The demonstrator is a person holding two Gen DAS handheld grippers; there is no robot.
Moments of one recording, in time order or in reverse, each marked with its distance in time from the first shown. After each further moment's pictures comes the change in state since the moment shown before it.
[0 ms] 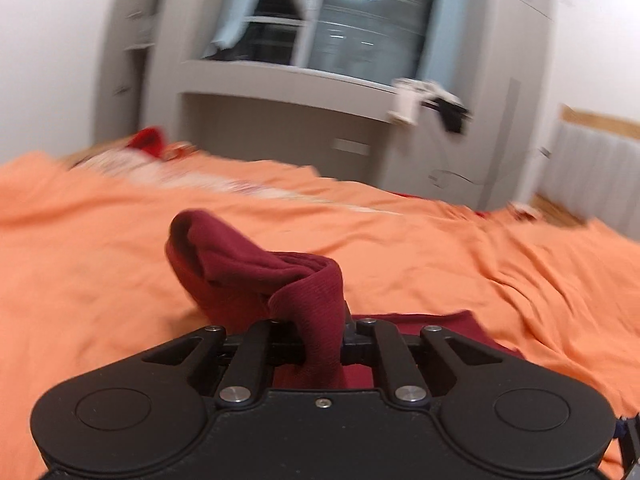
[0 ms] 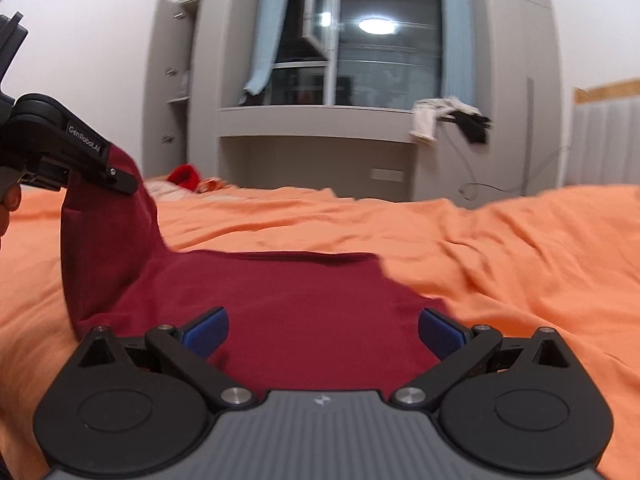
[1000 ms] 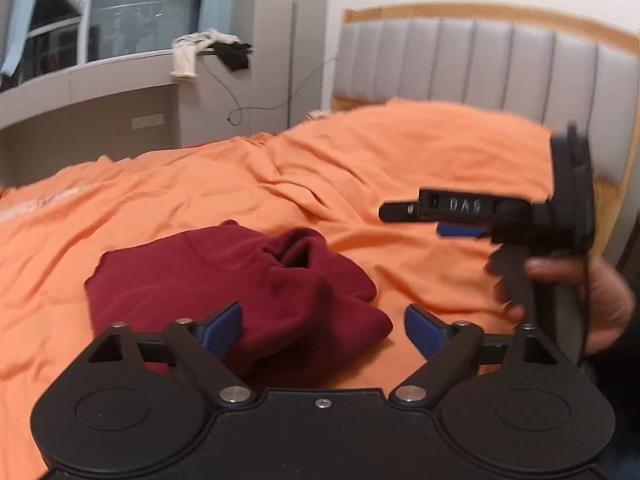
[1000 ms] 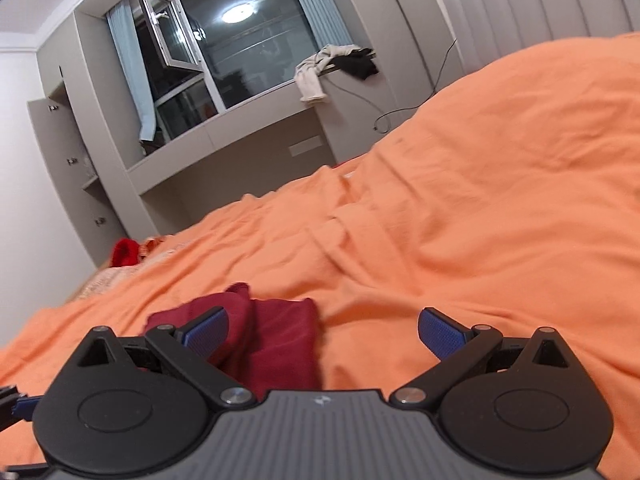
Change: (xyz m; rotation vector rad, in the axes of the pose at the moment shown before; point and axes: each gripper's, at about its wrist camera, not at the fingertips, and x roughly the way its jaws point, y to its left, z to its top) left arm -0.033 -0.114 -0.070 0.336 0.154 -0.472; right arm 0.004 -0.158 0.015 0.481 0.083 -0.036
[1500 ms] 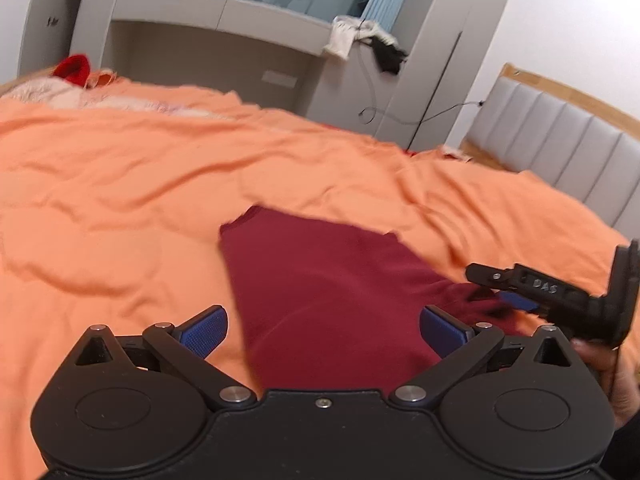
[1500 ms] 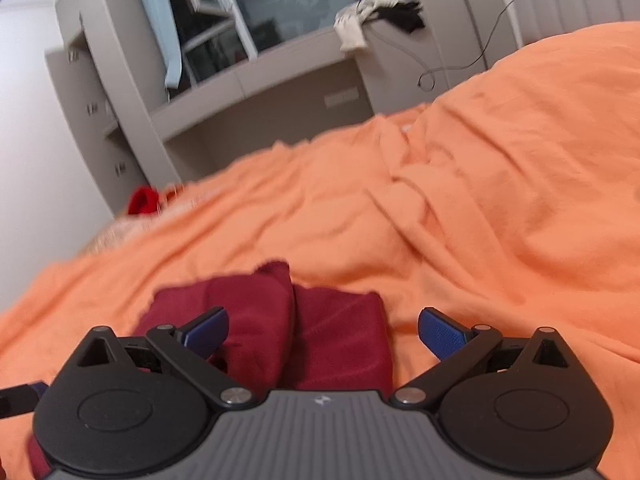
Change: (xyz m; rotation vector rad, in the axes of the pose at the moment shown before) left arm 0.008 0.126 -0.012 -0.433 0.013 0.191; right arm 0.099 0.048 0.007 -0.097 0.179 0.046
